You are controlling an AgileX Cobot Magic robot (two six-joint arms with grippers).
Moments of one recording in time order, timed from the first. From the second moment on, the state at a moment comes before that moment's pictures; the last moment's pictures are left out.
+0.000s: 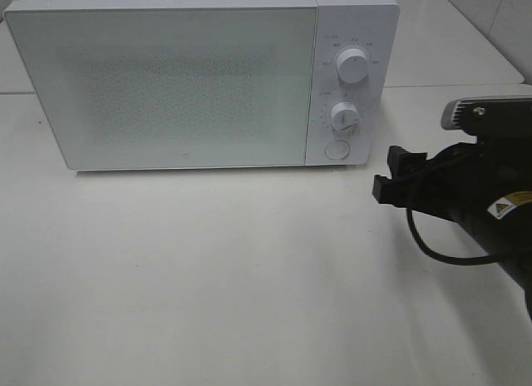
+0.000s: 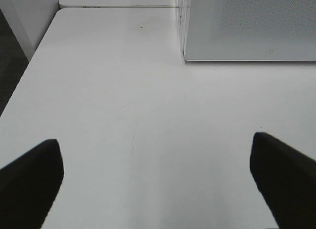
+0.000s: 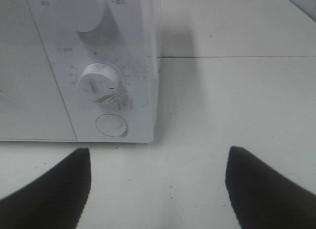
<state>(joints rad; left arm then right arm) 0.08 0.00 -0.50 -0.06 1.04 0.05 0.66 1.59 -0.28 0.71 -1.07 -0.25</state>
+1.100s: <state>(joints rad) 0.08 0.00 -0.50 -0.06 1.04 0.05 0.74 1.74 -0.45 0.75 -1.00 -0.05</state>
